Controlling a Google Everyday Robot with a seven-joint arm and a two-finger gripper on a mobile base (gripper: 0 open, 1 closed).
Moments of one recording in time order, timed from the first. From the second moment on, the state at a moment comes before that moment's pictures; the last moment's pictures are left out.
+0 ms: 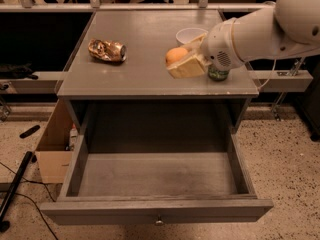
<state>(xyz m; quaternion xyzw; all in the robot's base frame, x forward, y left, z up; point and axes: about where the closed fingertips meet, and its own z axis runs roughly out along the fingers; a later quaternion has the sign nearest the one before) 0.576 -0.048 0.945 -0.51 0.72 0.18 0.44</state>
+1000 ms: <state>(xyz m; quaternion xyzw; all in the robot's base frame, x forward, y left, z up) 0.648 -0.012 0.932 -0.55 0.69 0.19 0.43</state>
